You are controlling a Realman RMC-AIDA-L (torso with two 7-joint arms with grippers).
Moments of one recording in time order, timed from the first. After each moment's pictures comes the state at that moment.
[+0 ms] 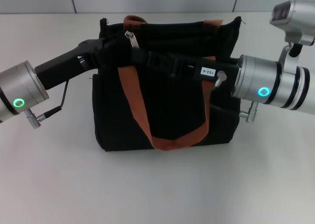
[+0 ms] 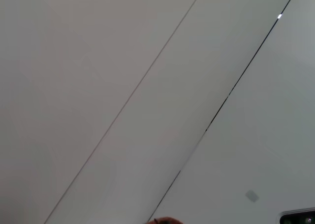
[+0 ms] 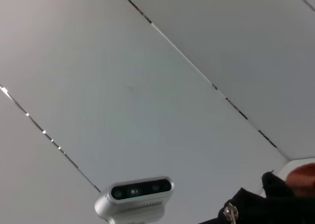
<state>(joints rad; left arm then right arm) -0.53 -2.08 0.86 0.42 1.43 1.52 -1.49 0.84 2.09 -0.77 -0.07 -1.59 -1.51 1.50</state>
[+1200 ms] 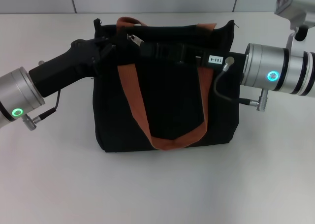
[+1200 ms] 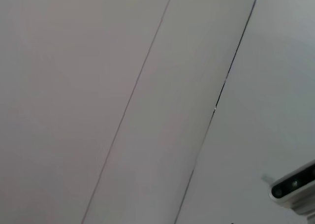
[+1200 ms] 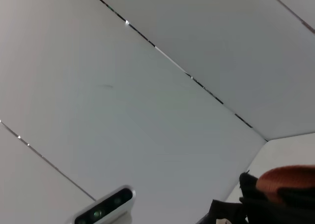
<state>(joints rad) -0.51 -2.08 0.85 0.40 1.42 1.53 -1.23 0.81 2.09 -0.83 -0.22 -1.60 -1.47 1.75</state>
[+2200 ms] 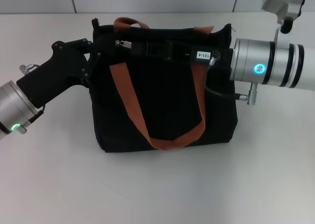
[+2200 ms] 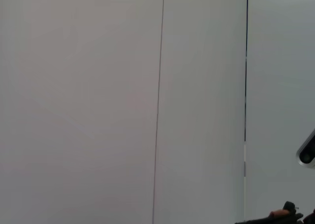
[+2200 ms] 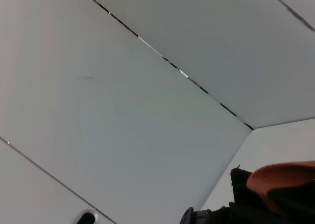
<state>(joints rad) -0.46 -2.08 0.85 0.31 1.31 1.49 -0.78 0.86 2.09 -0.87 -0.22 -1.60 -1.39 1.81</state>
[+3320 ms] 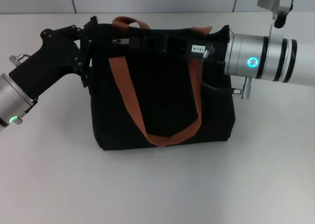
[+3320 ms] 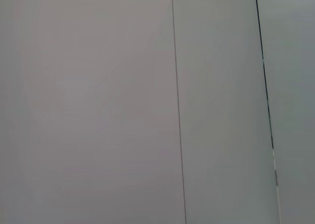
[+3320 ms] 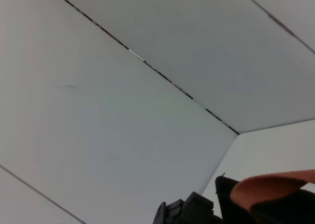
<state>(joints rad) -0.47 -2.08 0.84 0.28 1.23 1.48 -0.66 0.89 2.09 -0.86 -0.20 -1.60 -1.33 1.83</state>
